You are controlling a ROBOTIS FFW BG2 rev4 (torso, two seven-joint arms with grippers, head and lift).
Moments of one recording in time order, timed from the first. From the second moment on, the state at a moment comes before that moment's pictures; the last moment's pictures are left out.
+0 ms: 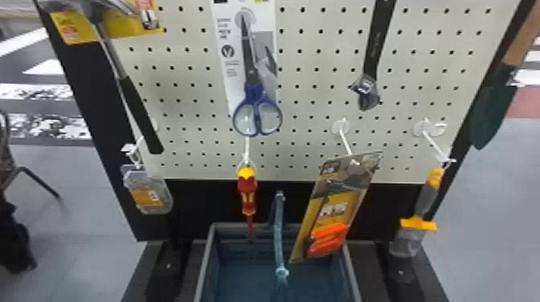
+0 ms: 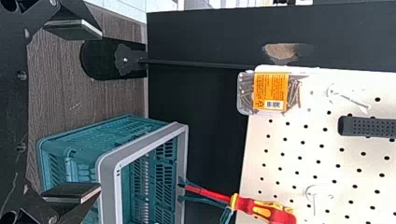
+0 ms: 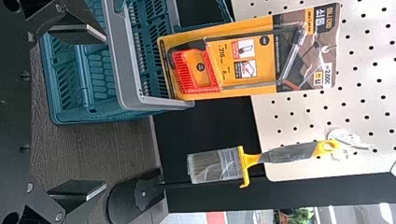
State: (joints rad) left arm 0.88 0.00 0.19 -2.25 0.16 0.11 -0.35; right arm 0.92 -0.08 0.22 -2.04 -0.11 -0.27 -0.14
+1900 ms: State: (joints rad) left arm 0.59 0.05 0.16 -2.18 0.18 0.23 -0.59; right arm 0.92 -0.08 0.22 -2.03 -0.11 -0.27 -0.14
